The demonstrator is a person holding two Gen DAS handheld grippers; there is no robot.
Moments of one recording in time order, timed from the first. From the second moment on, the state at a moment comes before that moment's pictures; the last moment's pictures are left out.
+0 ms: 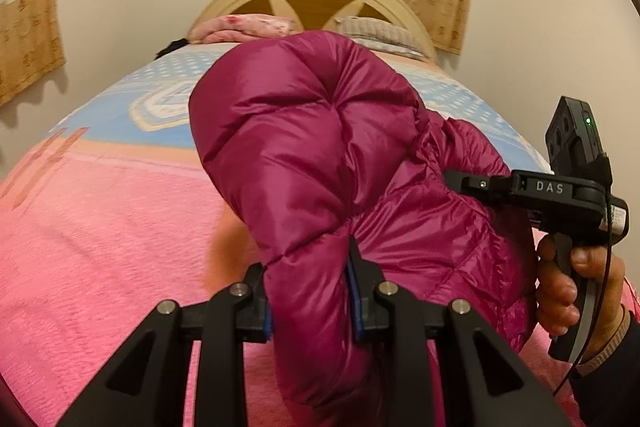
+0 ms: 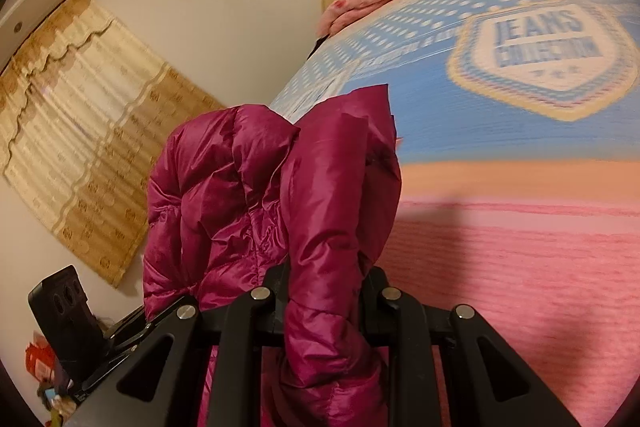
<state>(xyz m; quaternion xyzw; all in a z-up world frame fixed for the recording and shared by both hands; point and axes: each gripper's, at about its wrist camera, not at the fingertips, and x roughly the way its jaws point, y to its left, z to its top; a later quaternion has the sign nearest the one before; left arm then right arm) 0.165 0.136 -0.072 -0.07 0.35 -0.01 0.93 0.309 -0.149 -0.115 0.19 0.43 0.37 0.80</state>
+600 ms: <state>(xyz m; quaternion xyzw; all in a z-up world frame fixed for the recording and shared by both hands) 0.156 0.189 -0.091 -0.10 0.36 0.05 0.93 0.319 -0.044 -0.130 0.14 0.46 0.40 0.78</state>
